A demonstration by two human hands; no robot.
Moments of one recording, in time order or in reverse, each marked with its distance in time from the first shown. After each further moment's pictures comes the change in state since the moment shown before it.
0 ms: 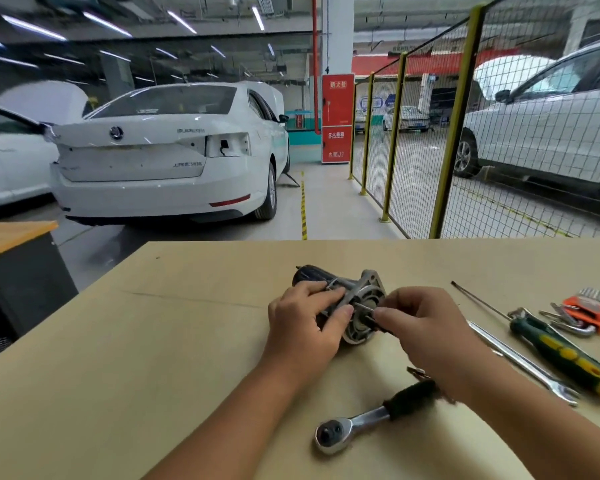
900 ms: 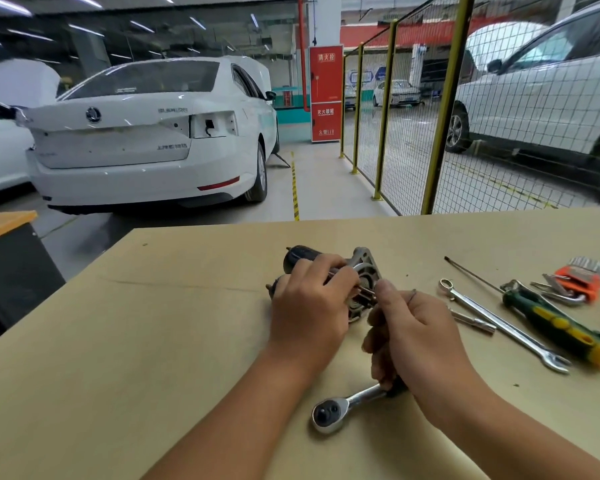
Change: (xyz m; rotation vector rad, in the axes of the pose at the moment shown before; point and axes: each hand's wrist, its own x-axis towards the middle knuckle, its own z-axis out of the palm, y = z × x) left_hand 0.003 -0.005 0.022 0.407 0.166 0.424; right_hand -0.035 0.002 0.029 0.405 0.111 0.174
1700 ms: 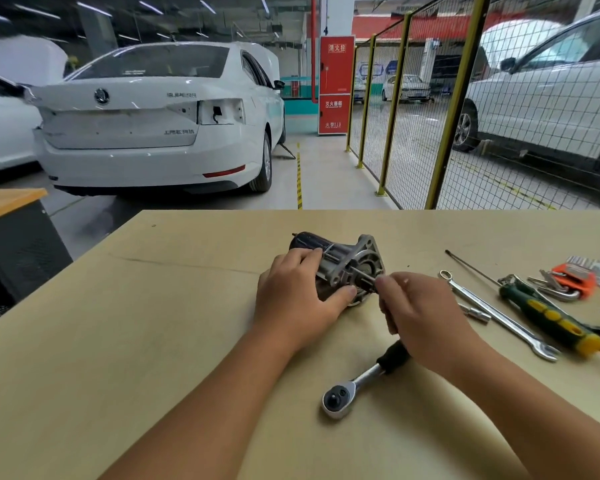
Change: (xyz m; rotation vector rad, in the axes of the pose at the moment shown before) left_hand -0.007 -0.022 -0.012 -0.035 -0.326 -0.362; right_hand 0.019 0.000 -0.024 -0.520 -0.107 -0.294
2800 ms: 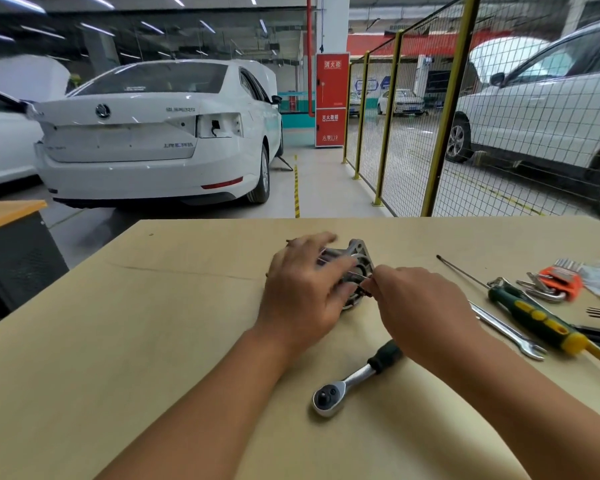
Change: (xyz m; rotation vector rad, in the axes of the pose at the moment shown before) left_hand 0.000 0.015 0.000 0.005 0.296 0.432; right_hand 0.005 -0.008 -0.009 -1.028 0.056 -0.245
